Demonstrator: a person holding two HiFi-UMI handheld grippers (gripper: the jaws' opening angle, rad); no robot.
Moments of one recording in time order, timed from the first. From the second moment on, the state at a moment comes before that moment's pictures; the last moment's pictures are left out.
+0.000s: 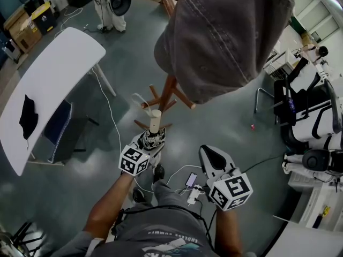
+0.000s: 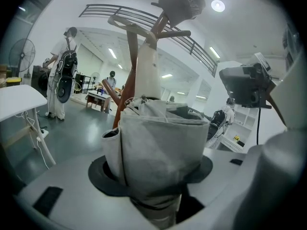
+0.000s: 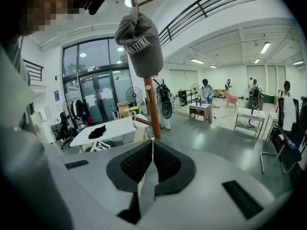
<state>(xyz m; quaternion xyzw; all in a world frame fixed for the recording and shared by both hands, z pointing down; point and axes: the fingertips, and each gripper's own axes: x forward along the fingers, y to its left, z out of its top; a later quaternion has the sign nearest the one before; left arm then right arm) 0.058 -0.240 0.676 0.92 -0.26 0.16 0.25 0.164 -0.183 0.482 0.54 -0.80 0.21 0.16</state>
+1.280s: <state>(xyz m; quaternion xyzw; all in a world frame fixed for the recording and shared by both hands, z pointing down) 0.045 -0.241 0.760 0.90 -0.25 0.25 0.25 0.163 -0.184 0.494 0.55 -0.79 0.22 0.16</state>
